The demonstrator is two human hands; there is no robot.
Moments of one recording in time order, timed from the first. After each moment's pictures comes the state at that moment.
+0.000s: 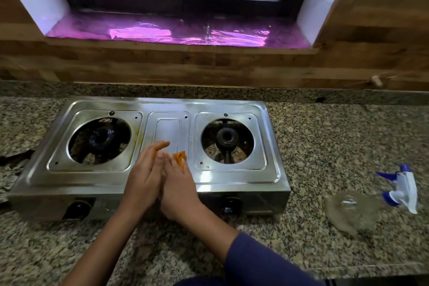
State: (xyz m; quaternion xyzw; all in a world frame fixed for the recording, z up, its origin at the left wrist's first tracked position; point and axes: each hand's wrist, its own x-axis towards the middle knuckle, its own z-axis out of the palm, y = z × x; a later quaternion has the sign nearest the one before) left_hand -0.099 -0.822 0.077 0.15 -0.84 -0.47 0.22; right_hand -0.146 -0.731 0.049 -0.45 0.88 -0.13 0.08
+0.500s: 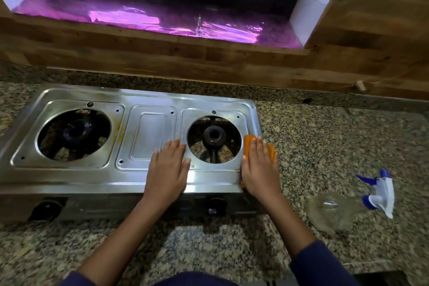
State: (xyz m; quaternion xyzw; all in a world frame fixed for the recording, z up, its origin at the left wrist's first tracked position) left_hand -0.151 -0.772 0.033 0.16 -0.96 -0.22 0.09; right_hand -0.263 -0.554 0.048 -0.17 0.98 -0.09 0.06
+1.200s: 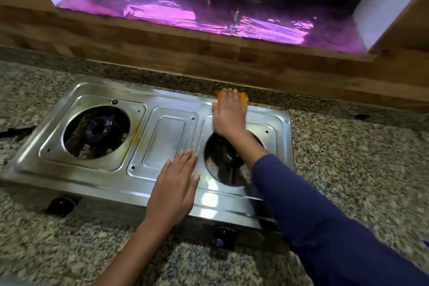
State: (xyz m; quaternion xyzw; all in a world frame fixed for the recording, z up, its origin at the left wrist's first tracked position) left_hand -0.153 -0.769 0.032 0.19 -0.95 -0.23 0.10; right_hand -0.401 -0.751 0.041 -0.31 0.94 -0.13 0.06
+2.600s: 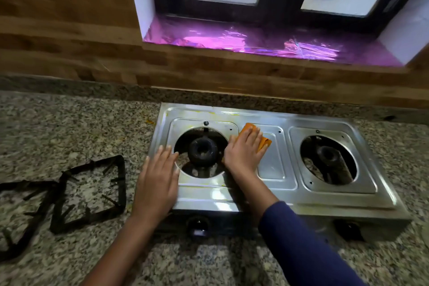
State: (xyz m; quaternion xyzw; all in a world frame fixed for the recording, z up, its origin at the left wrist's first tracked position) left_hand -0.009 -1.068 0.037 0.17 -0.96 -0.18 0.16; right_hand -0.186 -0.931 0.034 -0.05 0.98 -0.18 0.03
